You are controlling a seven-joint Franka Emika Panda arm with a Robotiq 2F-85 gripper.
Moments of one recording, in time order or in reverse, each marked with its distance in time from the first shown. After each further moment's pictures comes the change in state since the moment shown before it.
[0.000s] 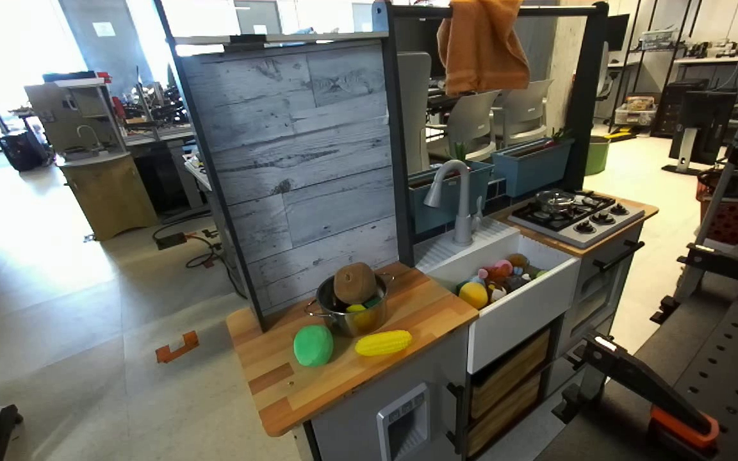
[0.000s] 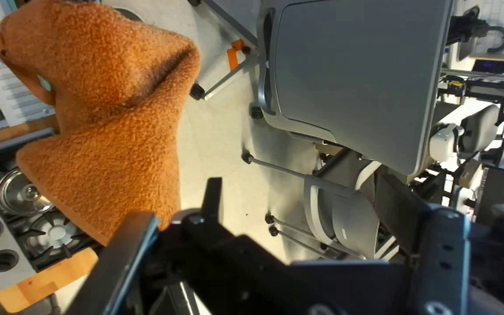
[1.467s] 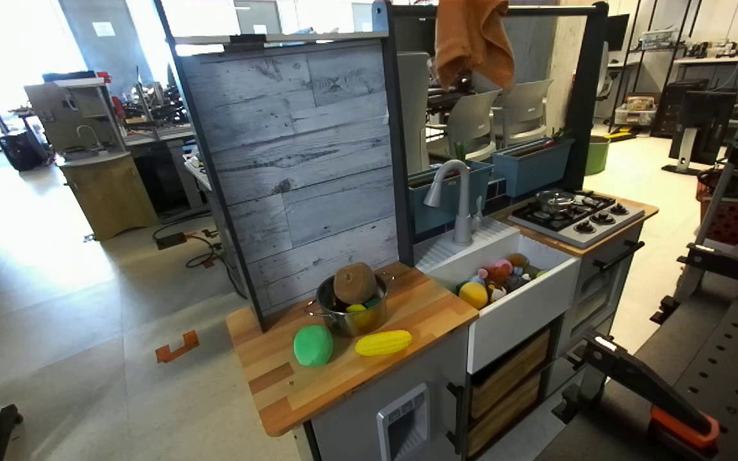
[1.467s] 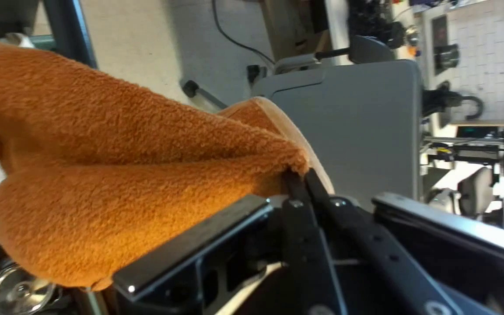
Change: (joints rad) arm -0.054 0.006 0.130 0.007 0.164 0.017 -0.055
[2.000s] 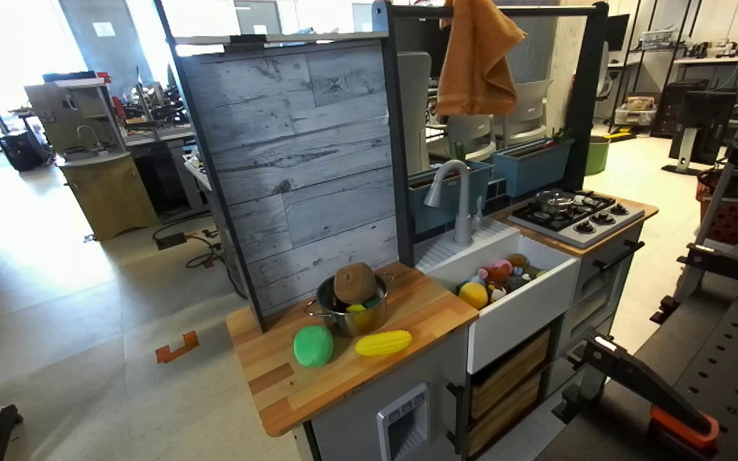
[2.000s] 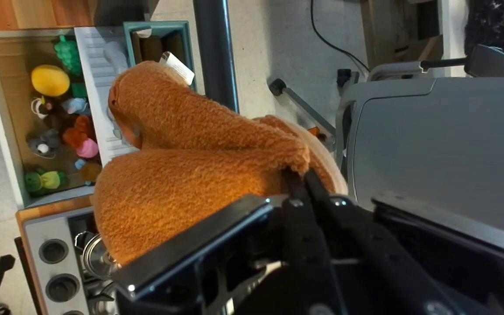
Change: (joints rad) arm -0.003 0.008 -0.016 -0.009 -0.017 -0.247 -0.062
